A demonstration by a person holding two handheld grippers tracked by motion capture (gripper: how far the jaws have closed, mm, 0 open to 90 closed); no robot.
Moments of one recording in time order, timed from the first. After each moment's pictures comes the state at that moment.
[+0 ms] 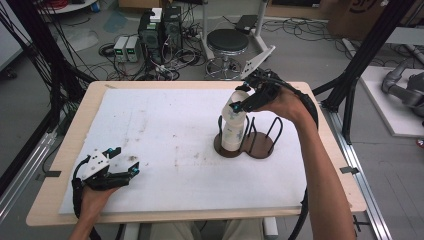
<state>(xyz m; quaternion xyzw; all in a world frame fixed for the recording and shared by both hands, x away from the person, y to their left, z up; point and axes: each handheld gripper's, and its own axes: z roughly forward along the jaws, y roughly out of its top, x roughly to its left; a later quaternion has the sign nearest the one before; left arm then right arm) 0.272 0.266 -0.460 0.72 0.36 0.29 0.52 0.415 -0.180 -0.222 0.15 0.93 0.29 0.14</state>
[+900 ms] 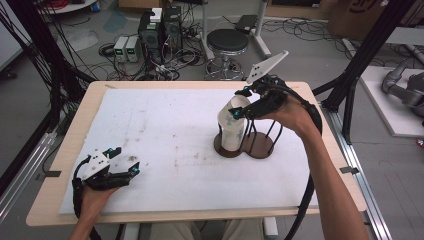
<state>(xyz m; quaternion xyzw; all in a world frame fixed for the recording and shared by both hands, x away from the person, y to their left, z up) 0.272 0.265 -0.460 0.72 0.36 0.29 0.51 0.377 -0.186 -0.215 0.14 0.91 0.36 0.12</state>
